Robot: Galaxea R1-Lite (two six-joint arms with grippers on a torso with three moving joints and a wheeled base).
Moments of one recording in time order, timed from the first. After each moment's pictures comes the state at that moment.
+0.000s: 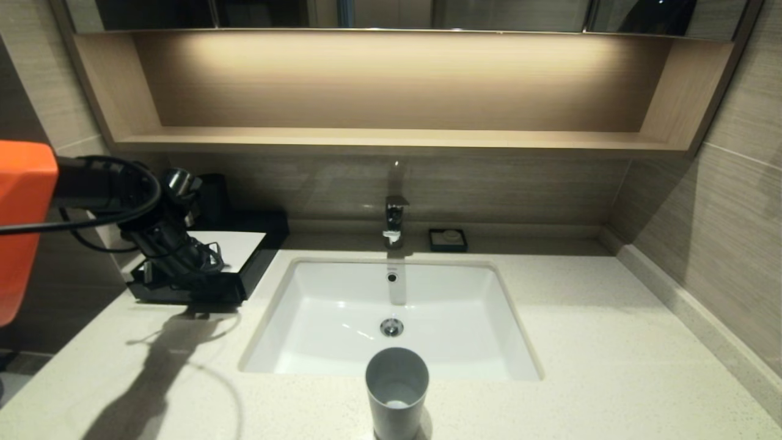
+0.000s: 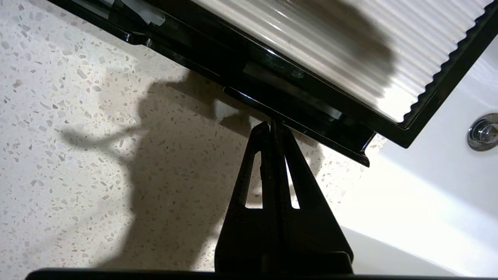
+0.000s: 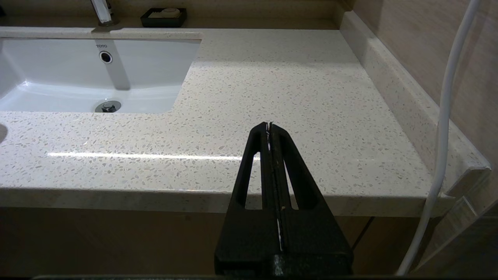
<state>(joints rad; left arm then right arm) 0.06 2.18 -1.77 0.75 0.04 -0.37 0.00 0.00 0.00 0.00 0.00 0.00</state>
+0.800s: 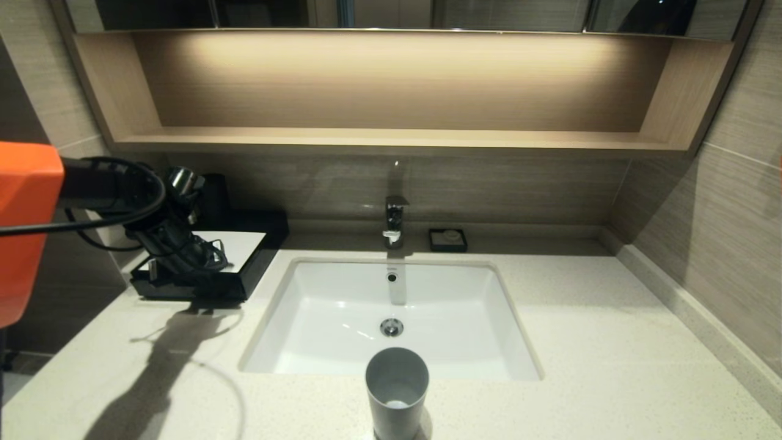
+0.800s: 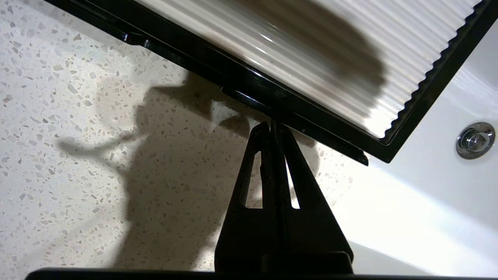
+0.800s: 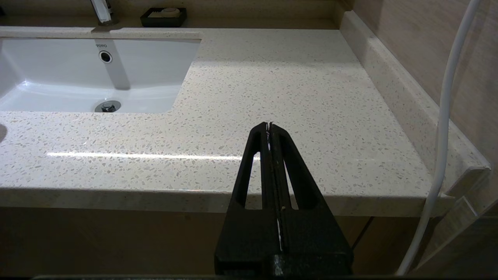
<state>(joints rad) 0.05 2.19 -1.79 0.73 0.04 -0.38 0.00 0.00 0.00 0.00 0.00 0.00</state>
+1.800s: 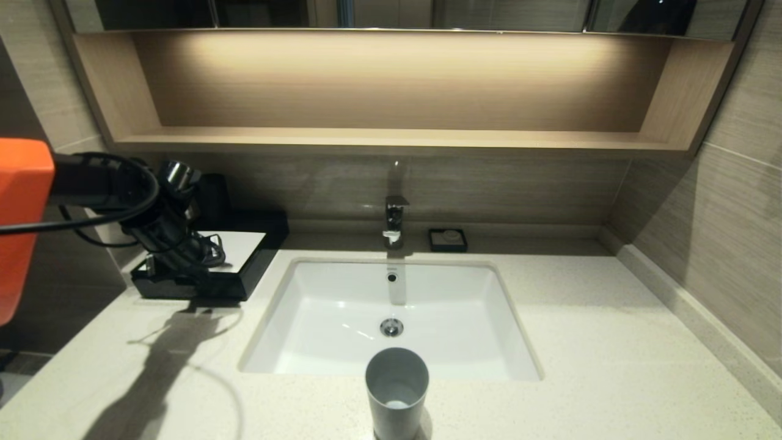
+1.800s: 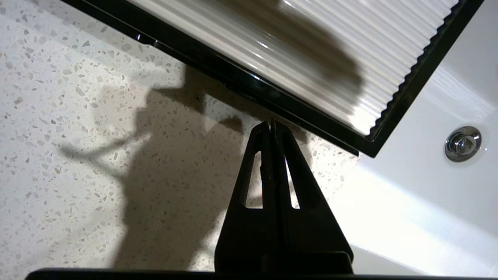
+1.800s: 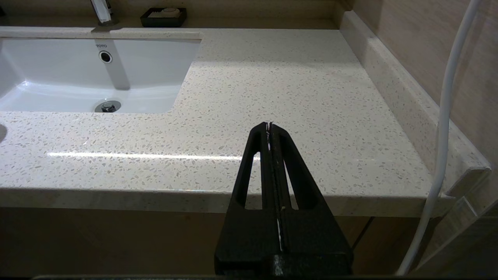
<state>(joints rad) 0.05 2.17 -1.78 0.71 0.04 -0.38 0.00 0.00 0.00 0.00 0.00 0.00</state>
